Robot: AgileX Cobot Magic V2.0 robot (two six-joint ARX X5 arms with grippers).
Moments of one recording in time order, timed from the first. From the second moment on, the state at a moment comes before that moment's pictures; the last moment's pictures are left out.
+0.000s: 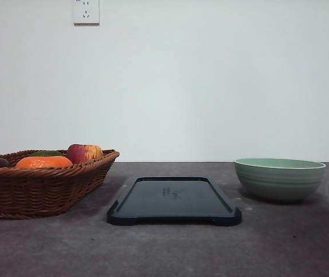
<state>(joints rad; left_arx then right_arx) 0.08 0.00 0.03 -0.18 0.09 -0.23 -0.03 0.01 0.02 -0.03 0.03 0.04</state>
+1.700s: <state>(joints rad) 0.08 0.50 0.39 0.07 0.15 -0.34 -0.03 0.47 0.33 0.15 -0.18 0.23</state>
